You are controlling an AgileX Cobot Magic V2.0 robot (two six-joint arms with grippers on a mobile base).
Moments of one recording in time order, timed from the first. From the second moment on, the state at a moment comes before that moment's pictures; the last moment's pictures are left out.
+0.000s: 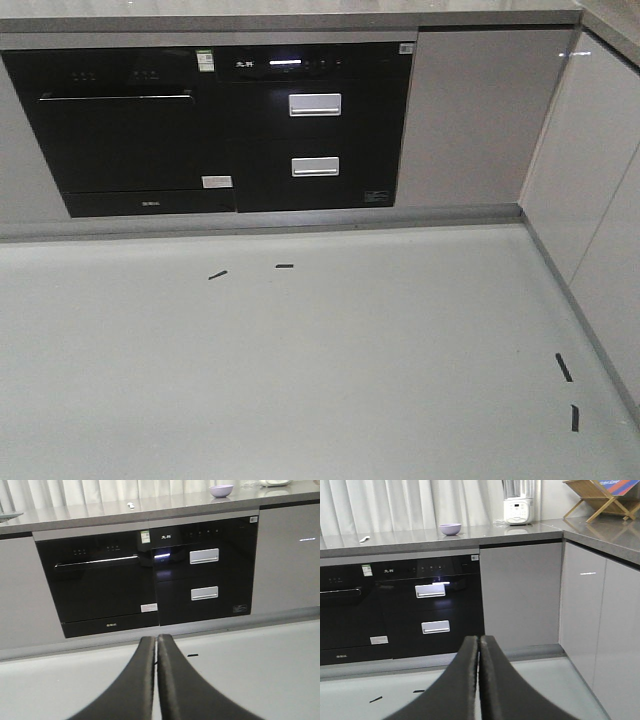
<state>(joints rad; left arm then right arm) -0.01 0.00 0.03 0.05 0.18 -0.04 -0.03 -0.01 0.03 -0.20 0.08 0.26</state>
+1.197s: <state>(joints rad) -0.01 0.00 0.03 0.05 0.18 -0.04 -0.03 -0.01 0.03 -0.20 0.08 0.26</state>
